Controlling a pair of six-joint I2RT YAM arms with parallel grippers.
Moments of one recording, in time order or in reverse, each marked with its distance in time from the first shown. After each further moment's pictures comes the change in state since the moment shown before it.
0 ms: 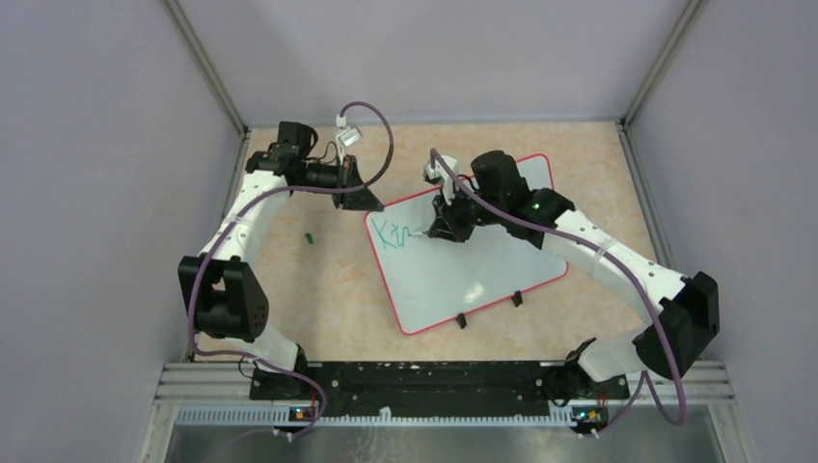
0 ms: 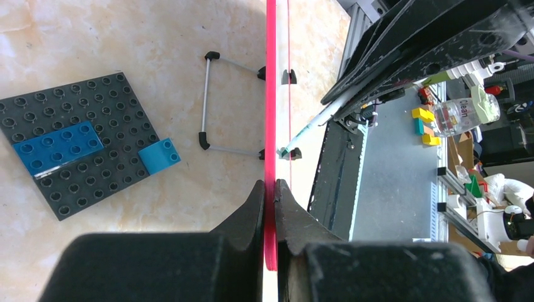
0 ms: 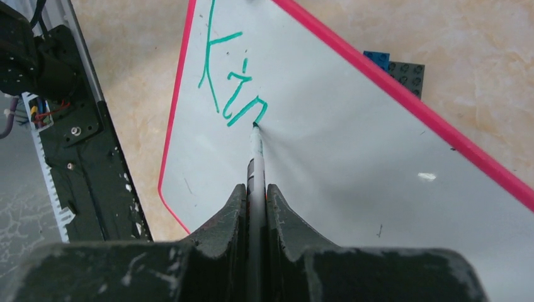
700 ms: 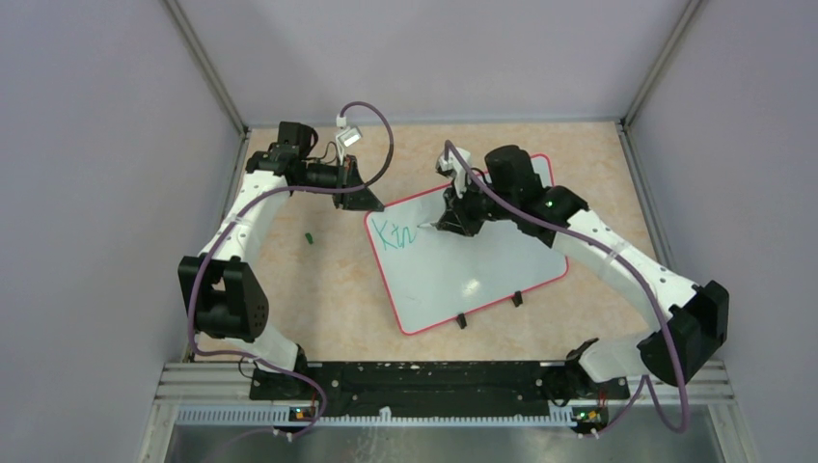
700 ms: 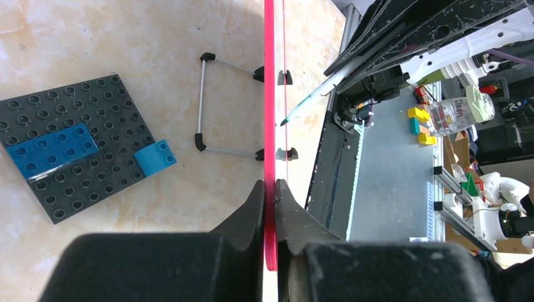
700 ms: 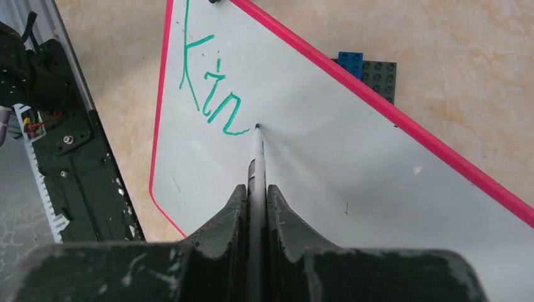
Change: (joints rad) left arm -0.001 0.000 0.000 -0.001 0.010 0.000; right arm -0.043 -0.042 -0.014 -0.023 -0.018 0.000
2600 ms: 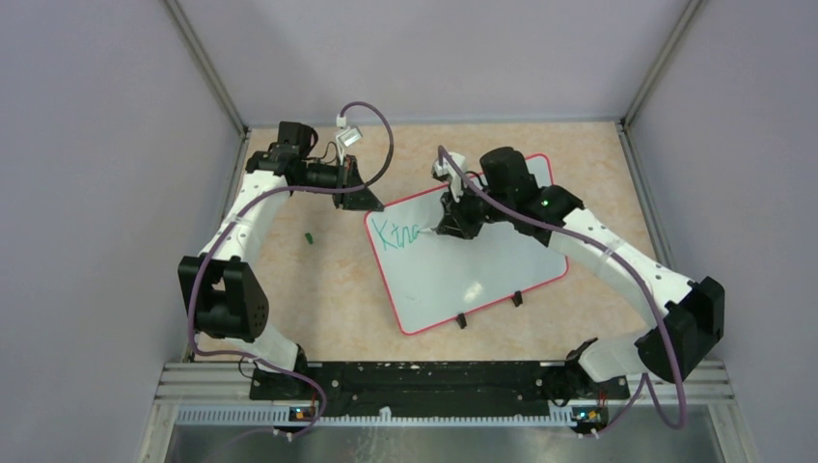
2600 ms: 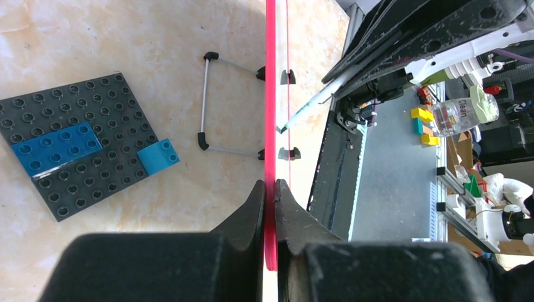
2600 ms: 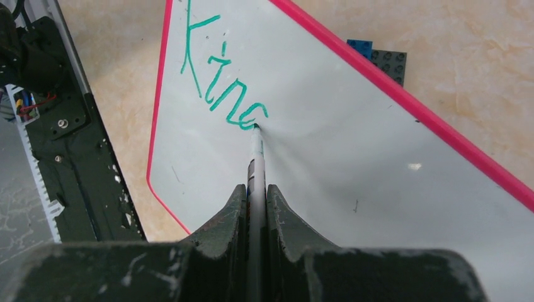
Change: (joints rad) left arm 0.000 0.000 0.000 0.001 -0.010 0.000; right arm 0.008 0.018 0.002 -0.028 0.002 -0.037
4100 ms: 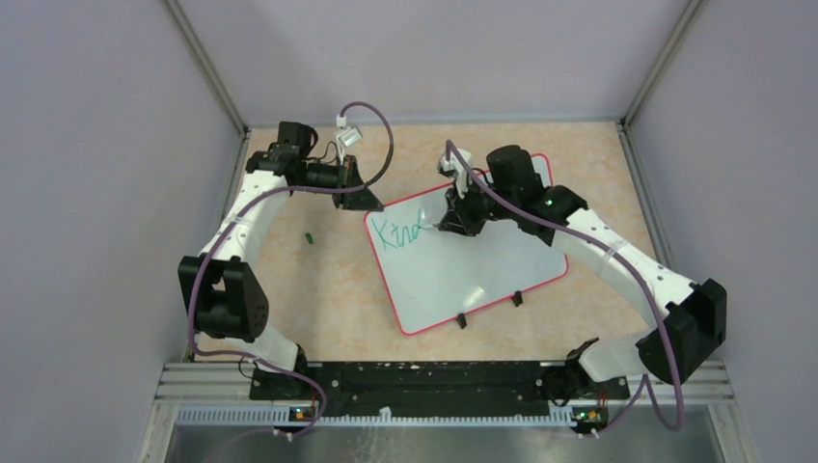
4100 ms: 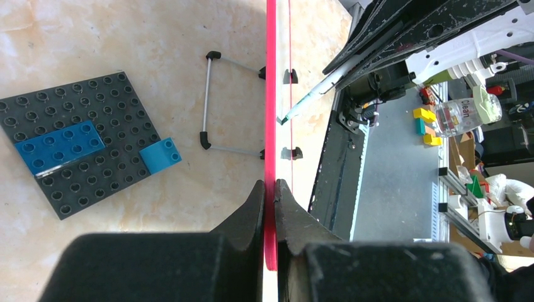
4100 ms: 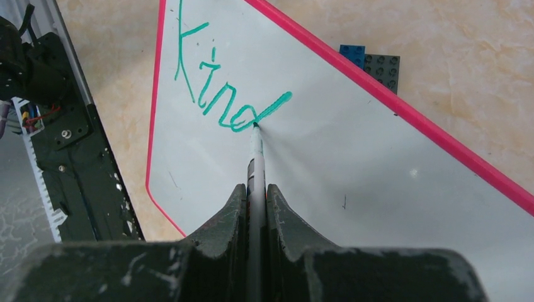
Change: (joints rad) left arm 0.000 0.000 0.000 0.001 -0.008 0.000; right arm -0.037 -0.008 -0.010 0.034 -0.023 0.022
